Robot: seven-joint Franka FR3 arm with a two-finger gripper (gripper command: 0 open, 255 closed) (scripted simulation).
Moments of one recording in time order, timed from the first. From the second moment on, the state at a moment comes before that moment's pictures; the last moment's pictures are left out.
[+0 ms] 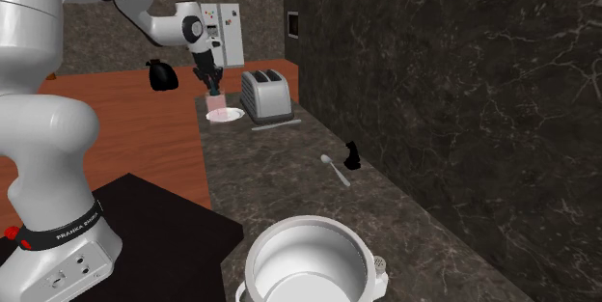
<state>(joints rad) 0.45 0.46 -0.10 -1.69 -0.03 2.35 0.19</state>
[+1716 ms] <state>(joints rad) 0.45 0.56 -0.10 -1.72 -0.02 2.49 0.19</state>
